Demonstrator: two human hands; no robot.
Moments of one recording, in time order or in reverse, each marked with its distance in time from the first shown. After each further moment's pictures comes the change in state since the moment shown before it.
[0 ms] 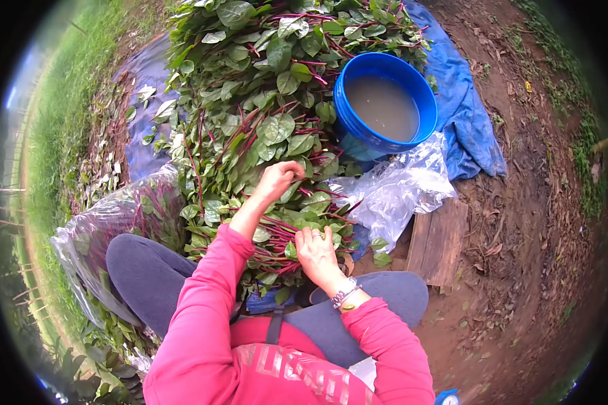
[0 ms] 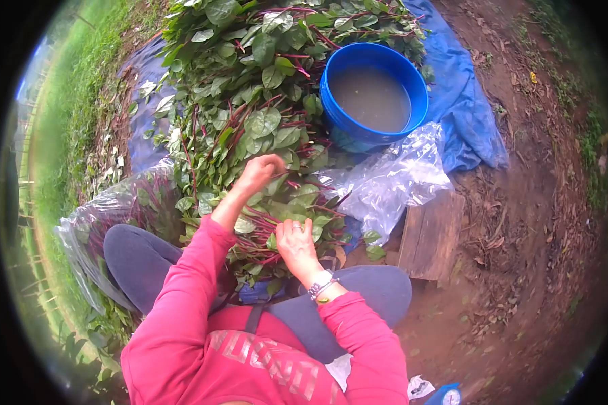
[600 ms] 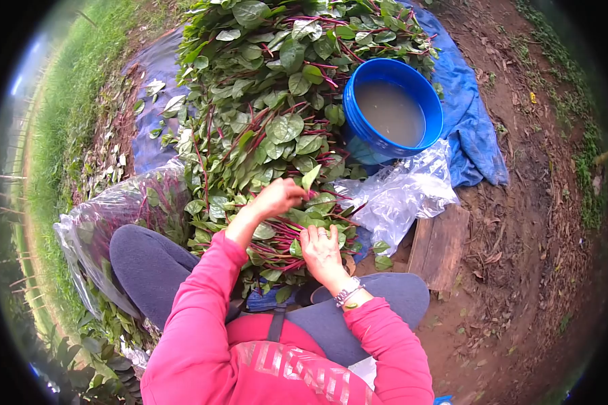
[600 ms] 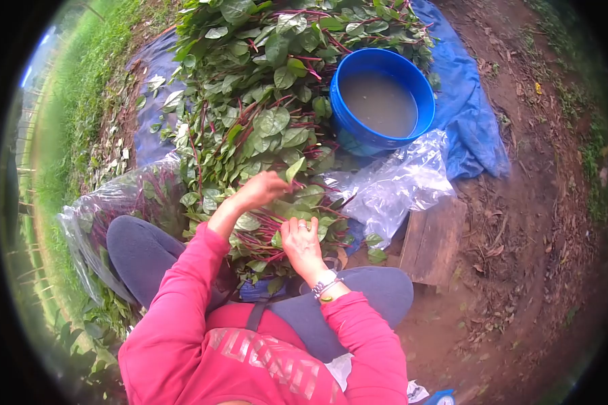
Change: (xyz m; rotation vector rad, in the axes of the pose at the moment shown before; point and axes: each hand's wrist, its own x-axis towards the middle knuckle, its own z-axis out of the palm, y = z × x) left_hand -0.035 -0.023 0.008 0.431 -0.089 0.268; right_hand 0.000 0.000 -0.002 0.044 -0.126 0.014
